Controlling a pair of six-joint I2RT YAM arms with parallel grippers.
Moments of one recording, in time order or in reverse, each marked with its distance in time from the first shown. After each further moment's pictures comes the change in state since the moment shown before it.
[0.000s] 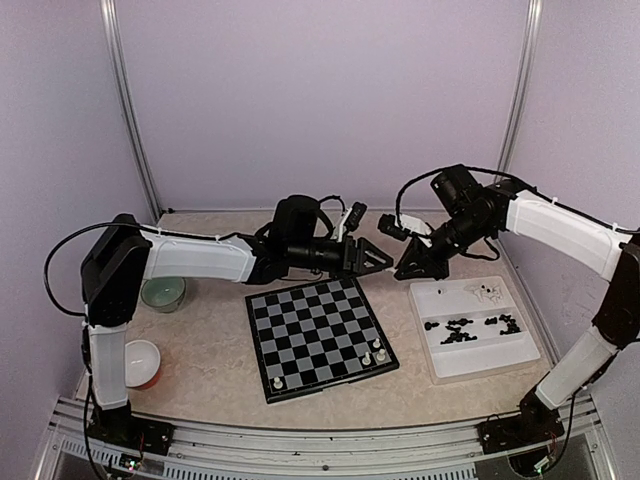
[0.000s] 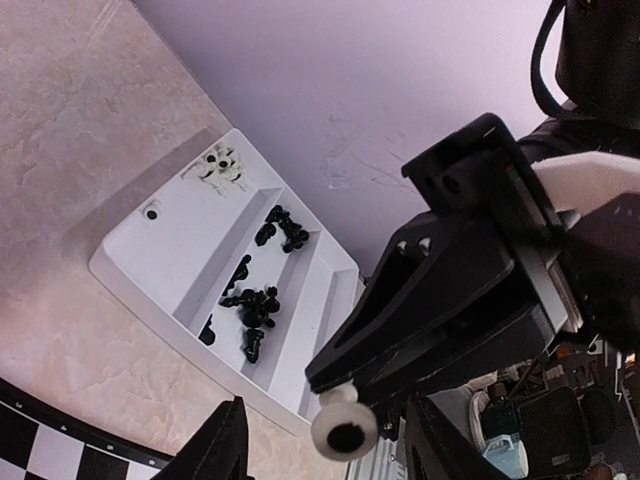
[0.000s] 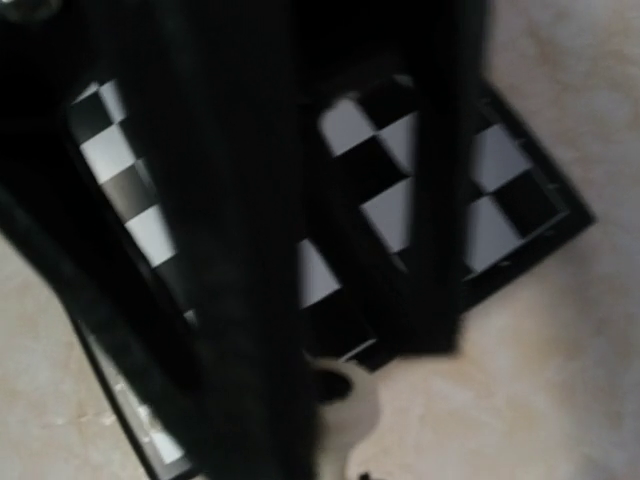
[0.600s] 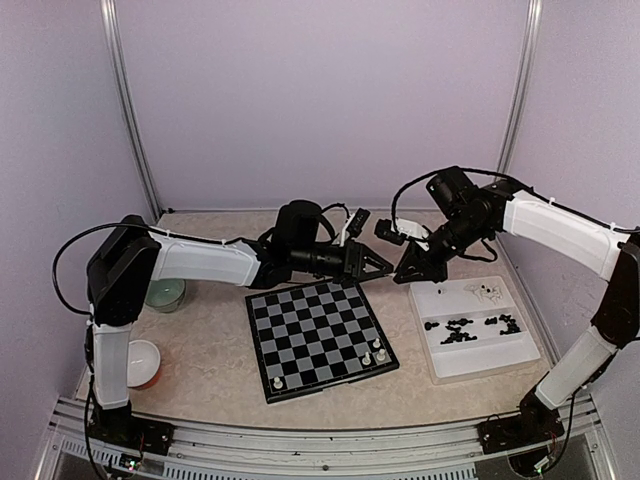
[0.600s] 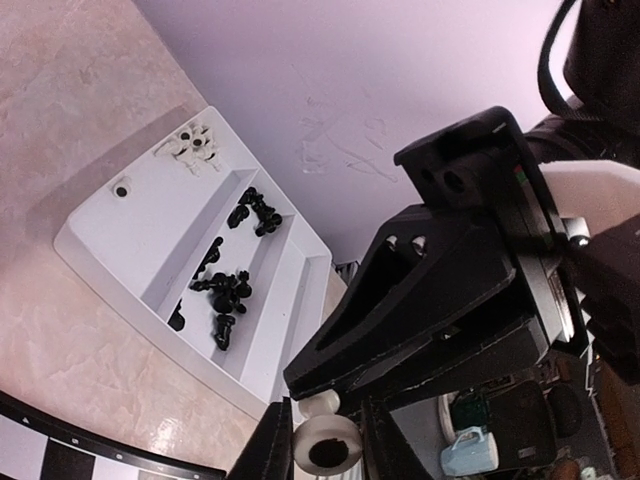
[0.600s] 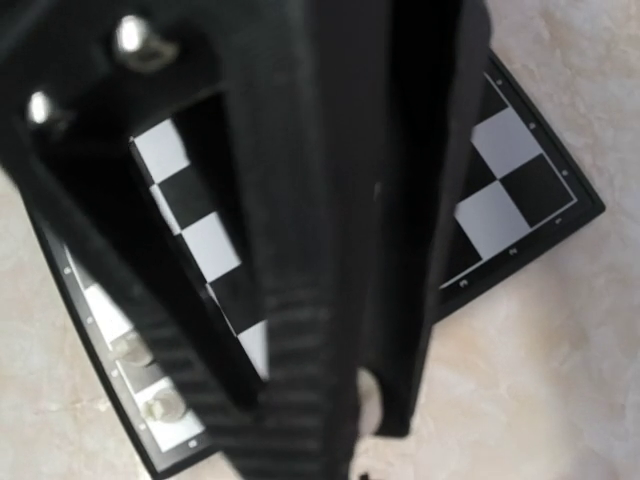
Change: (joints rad) left arm -0.004 0.035 -0.005 0.074 0.074 -0.092; right arm 0.028 0.013 0.005 -0.022 0.040 -0.006
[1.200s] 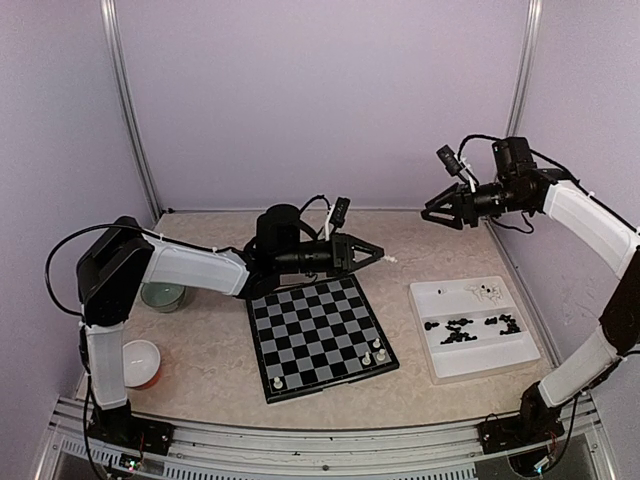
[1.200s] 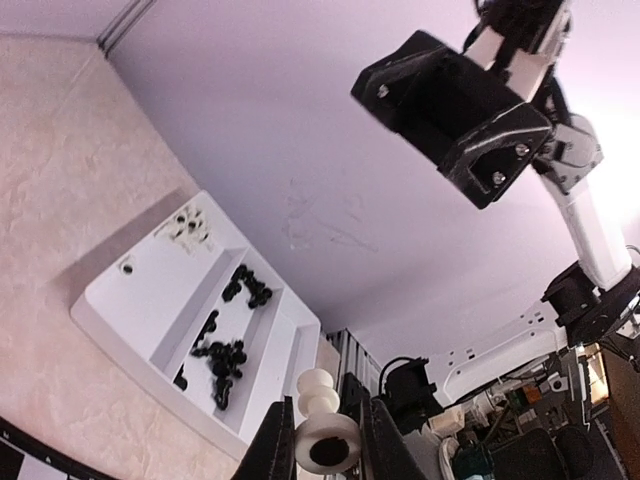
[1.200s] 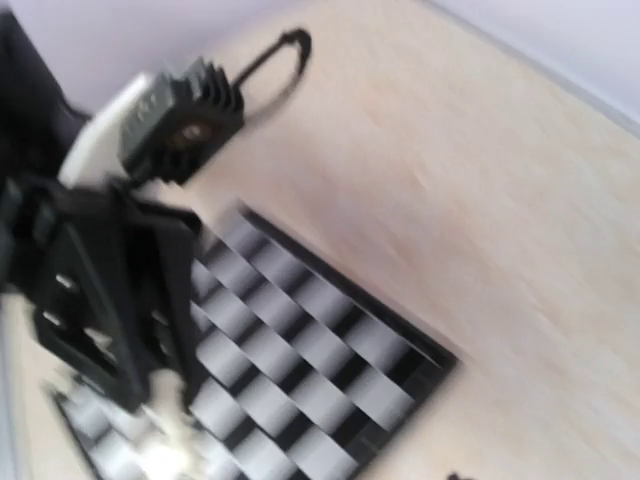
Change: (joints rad) left arm 0.018 -0.054 -0.156 0.297 -0.103 -0.074; right arm -0.338 -0.074 0.036 0.228 -0.409 0.296
